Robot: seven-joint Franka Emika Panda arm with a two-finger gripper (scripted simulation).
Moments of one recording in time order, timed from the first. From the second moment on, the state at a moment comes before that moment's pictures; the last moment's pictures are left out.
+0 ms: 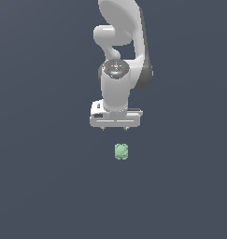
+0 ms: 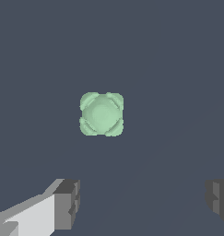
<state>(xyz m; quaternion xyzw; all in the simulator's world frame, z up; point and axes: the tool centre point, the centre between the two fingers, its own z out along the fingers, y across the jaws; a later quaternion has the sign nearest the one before) -0.001 0.008 0.158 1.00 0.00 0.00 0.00</state>
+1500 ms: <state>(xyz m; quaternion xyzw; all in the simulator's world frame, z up) 0.031 0.024 0.118 1.00 0.00 0.00 0.00</state>
